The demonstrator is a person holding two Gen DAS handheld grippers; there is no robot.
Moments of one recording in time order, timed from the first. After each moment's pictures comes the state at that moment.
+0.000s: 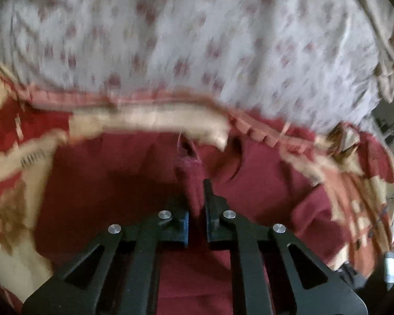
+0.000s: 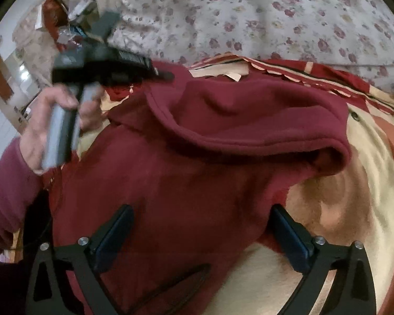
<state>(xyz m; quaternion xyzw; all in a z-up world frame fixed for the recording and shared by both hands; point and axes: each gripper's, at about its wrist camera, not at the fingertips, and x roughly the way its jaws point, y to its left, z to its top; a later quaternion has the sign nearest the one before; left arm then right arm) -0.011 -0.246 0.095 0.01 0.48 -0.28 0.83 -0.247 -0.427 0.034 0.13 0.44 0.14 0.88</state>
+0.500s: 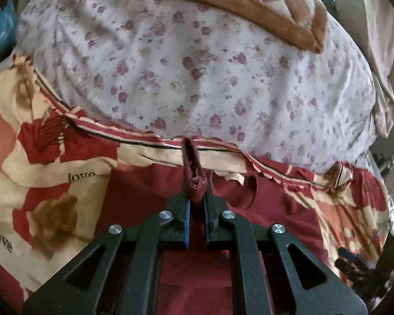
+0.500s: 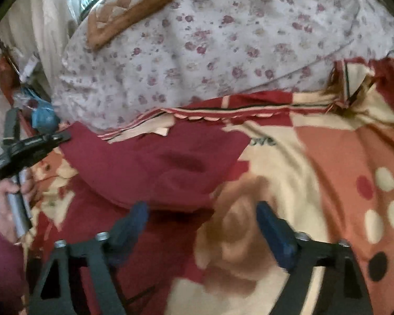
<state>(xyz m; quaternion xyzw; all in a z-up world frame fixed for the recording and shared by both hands) -0.009 -0.172 0.129 -0.06 0.42 -0.24 0.87 -0.246 -0.500 0.075 0.20 0.39 -0.02 0.90</state>
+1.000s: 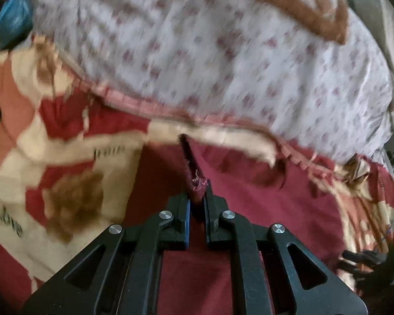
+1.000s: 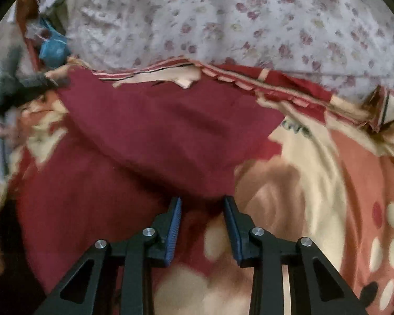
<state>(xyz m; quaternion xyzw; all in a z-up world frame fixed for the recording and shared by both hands) -0.013 -0.136 0.090 -0.04 0.46 -0.19 0.86 -0.231 -0.466 0.051 0.11 0.48 0.07 0.87</state>
